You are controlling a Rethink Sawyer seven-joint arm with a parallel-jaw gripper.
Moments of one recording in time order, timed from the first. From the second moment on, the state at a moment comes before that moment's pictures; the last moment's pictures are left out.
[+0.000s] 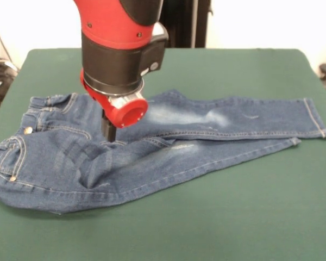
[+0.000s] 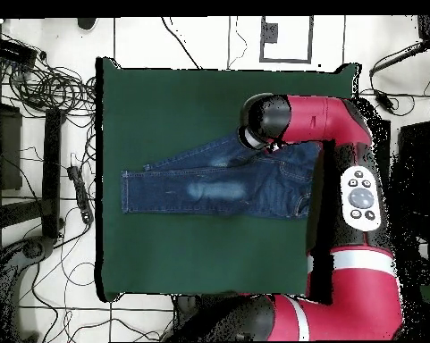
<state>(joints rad) -0.34 -0.40 0.19 1.05 -0.45 1.01 2.68</state>
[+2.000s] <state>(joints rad) -0.23 -0.27 0.23 1.01 -0.36 1.01 2.68</state>
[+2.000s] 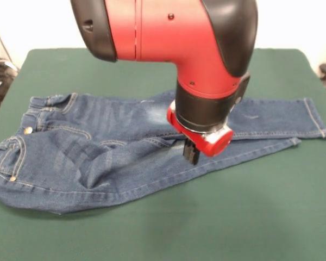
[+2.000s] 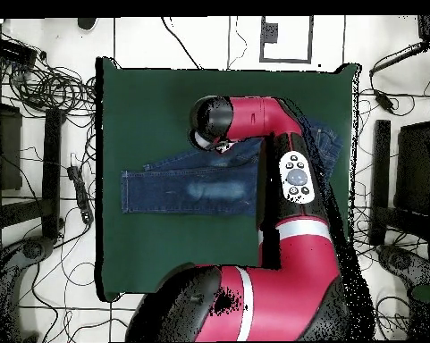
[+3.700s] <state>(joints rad) -0.19 -0.22 0.16 1.04 -0.29 0.92 2.68</state>
